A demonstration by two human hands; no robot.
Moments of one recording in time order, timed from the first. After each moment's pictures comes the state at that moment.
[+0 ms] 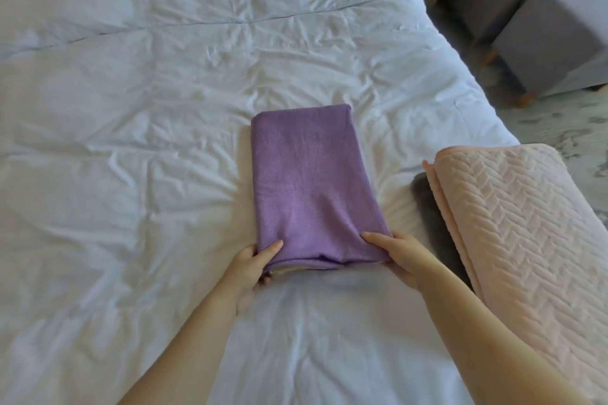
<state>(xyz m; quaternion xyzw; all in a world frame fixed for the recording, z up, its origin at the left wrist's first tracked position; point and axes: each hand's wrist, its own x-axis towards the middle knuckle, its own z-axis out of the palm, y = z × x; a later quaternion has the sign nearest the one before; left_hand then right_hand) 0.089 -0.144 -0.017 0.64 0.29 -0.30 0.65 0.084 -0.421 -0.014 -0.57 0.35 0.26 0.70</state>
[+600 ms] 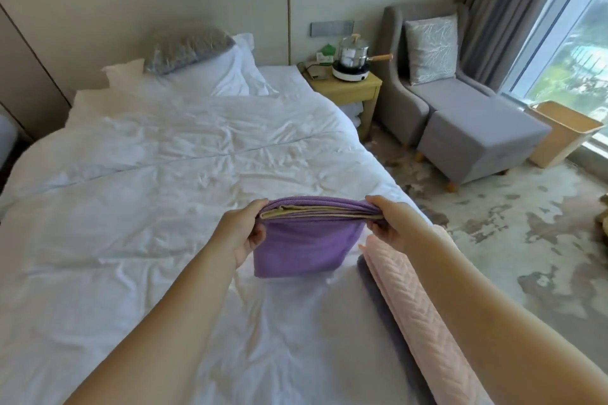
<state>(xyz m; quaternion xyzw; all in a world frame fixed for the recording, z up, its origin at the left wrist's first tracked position) 0.178 -0.207 0.240 0.59 0.21 -0.19 0.76 0.142 -0.469 0.232 -0.57 0.36 0.04 0.74</state>
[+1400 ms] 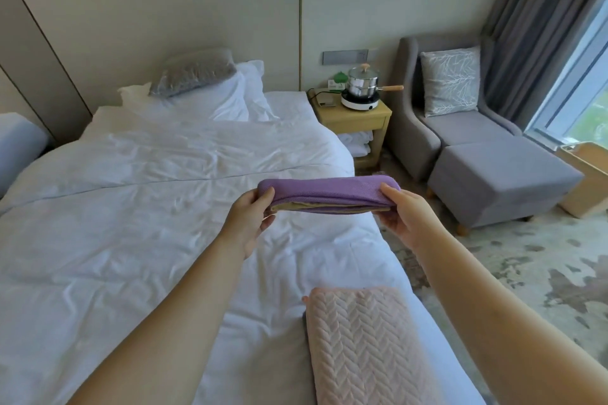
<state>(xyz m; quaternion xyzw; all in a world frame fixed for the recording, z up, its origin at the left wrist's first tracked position) 0.236 -0.399 0.282 0.63 0.11 -0.07 0.77 0.230 -0.674 0.277 -0.59 0.23 0.01 0.77</state>
